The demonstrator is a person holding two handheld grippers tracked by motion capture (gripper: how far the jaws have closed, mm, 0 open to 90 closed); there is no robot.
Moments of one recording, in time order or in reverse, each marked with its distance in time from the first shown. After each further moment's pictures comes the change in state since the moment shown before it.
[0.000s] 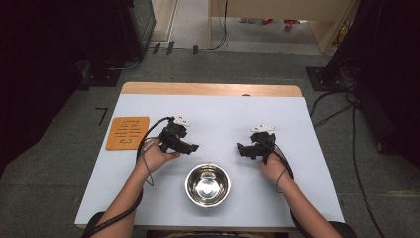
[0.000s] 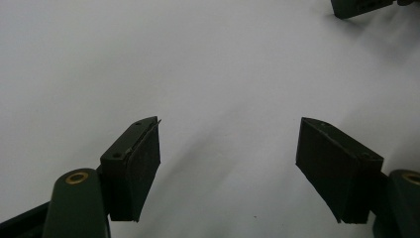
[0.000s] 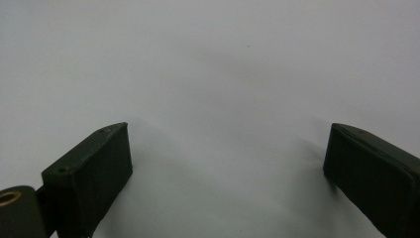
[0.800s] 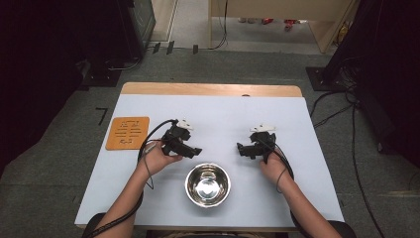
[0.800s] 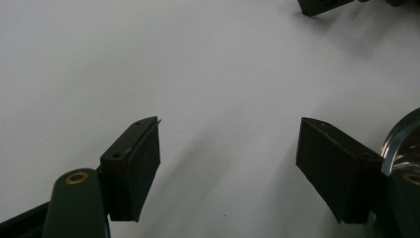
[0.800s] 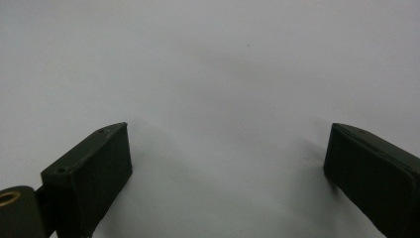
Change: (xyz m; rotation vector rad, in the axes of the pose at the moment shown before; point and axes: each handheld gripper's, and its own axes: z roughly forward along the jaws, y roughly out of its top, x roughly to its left) left arm -0.016 0.002 -0.001 0.007 -0.042 0.046; right arm 0.000 0.000 0.000 0.004 0.000 0.002
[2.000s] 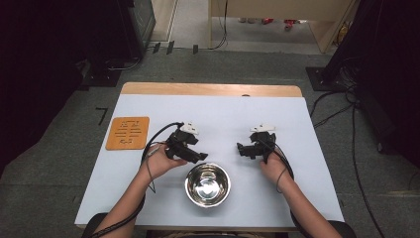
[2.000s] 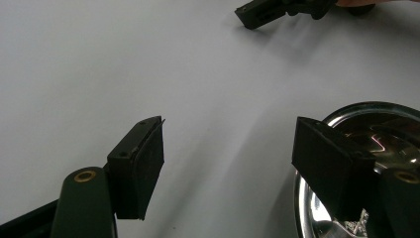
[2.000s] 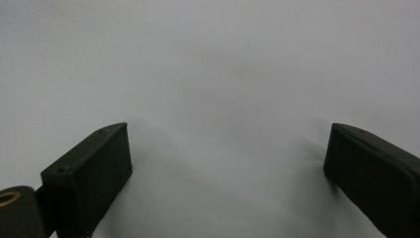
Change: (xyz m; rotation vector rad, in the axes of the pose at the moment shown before) left arm -0.022 0.005 -0.007 -0.033 -0.088 0.055; right arm 0.000 0.000 0.000 -0.001 0.001 0.001
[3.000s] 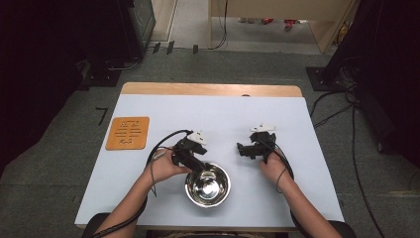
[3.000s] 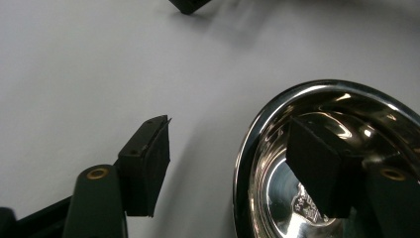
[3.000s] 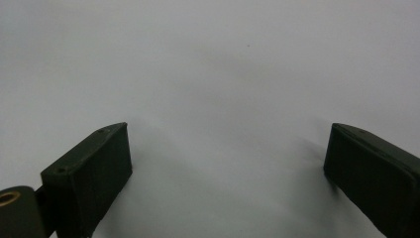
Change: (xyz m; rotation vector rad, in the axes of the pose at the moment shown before) left arm -0.020 -0.002 0.018 0.054 -0.127 0.116; right arm 0.000 0.000 0.000 0.000 0.000 -0.001
